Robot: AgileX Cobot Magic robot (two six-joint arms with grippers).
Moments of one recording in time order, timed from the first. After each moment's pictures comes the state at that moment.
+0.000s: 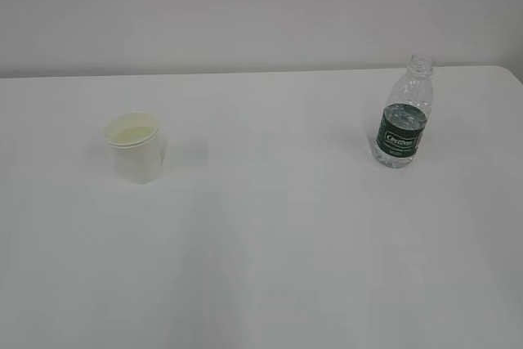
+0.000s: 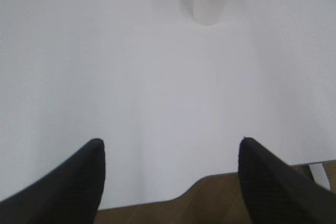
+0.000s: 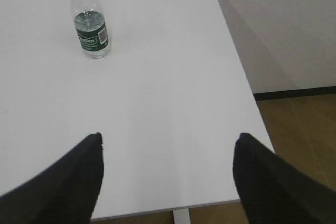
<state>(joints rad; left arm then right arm) -0.23 0.28 -0.70 0.07 1.18 -0.23 0.08 0.22 -0.82 -0.18 1.27 0.11</state>
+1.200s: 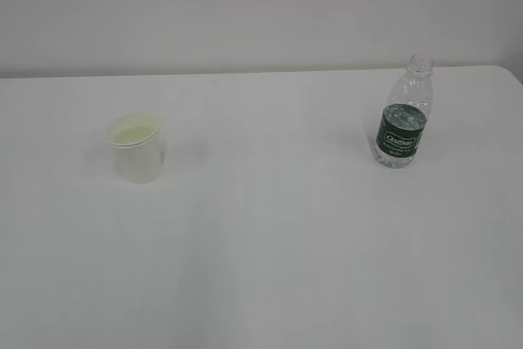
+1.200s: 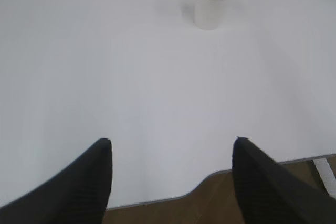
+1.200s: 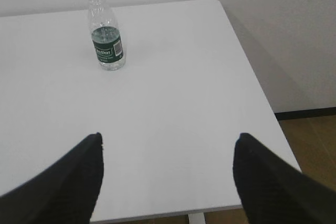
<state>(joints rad) -0.23 0.07 -0.61 0.08 1.22 -0.19 0.08 -0.02 -0.73 -0.15 1.28 0.11</state>
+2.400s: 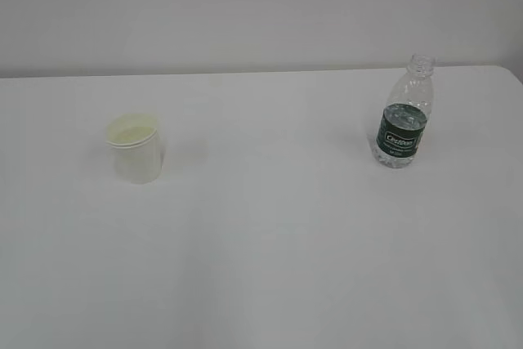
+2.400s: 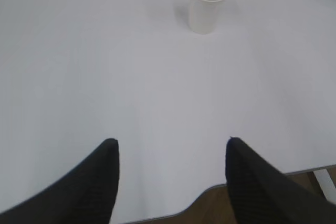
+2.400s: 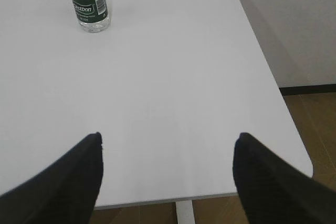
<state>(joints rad) -0.23 0.07 -0.53 0.07 1.11 -0.19 0.08 -0.02 -0.50 -0.18 1.16 0.11</state>
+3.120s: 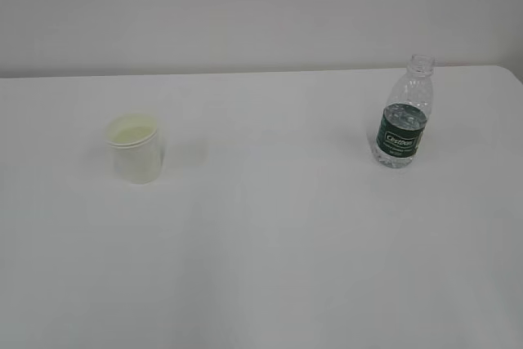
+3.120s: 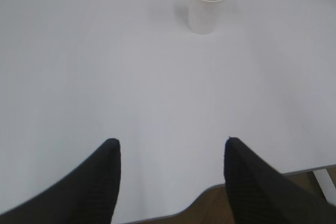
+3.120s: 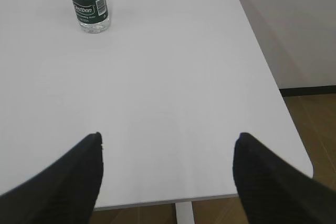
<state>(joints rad) -0.23 0.07 -0.53 0.07 1.11 -0.19 0.08 -0.02 -0.50 -0.18 1.16 0.11</state>
